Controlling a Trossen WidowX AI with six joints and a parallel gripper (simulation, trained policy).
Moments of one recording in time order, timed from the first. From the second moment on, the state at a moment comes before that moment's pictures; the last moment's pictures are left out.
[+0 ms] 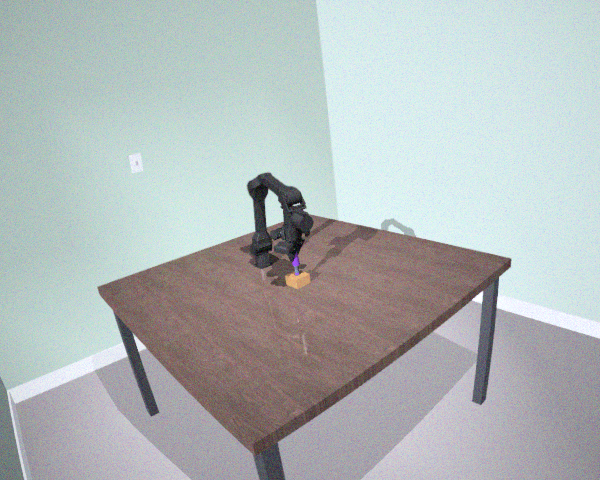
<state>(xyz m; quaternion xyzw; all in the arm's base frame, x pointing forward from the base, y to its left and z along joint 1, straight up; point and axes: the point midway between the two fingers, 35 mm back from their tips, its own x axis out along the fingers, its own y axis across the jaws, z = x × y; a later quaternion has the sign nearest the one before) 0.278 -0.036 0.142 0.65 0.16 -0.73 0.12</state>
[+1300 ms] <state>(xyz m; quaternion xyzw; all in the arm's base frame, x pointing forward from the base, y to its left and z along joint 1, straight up) 0.277 -0.036 0.104 0.65 0.19 -0.72 0.14</state>
